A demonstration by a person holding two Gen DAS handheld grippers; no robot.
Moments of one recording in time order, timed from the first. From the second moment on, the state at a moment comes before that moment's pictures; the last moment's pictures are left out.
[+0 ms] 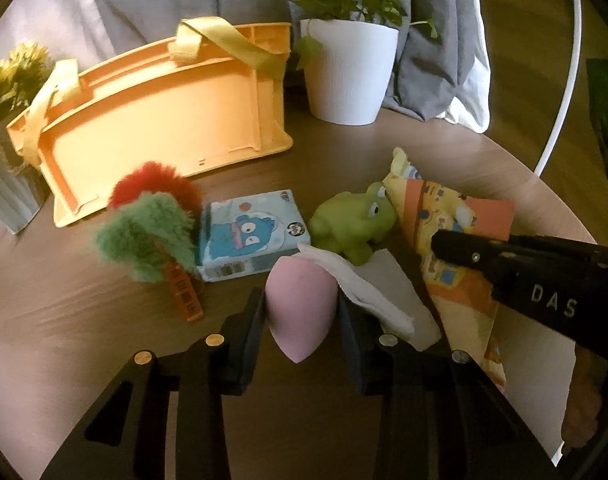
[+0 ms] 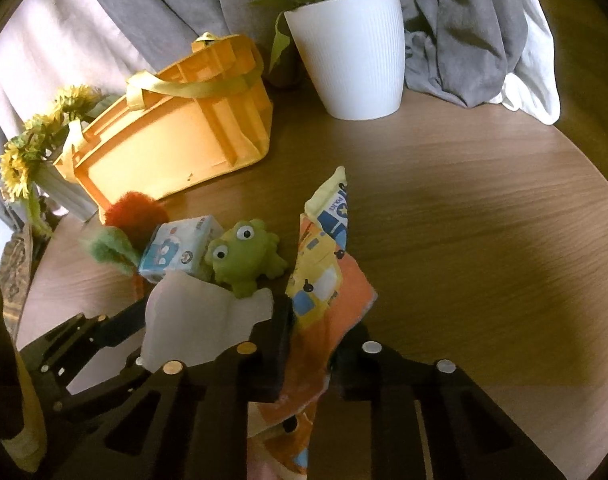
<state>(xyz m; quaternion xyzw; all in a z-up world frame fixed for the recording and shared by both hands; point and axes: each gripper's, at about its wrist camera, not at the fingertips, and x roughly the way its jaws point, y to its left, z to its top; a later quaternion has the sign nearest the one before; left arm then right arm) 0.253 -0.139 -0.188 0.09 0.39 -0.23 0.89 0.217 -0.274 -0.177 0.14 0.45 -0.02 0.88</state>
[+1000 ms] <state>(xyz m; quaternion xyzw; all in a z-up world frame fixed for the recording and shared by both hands) 0.229 -0.059 -0.064 0.03 0.26 -0.19 0.95 0.207 -0.215 -0.060 0.12 0.34 0.02 0.93</state>
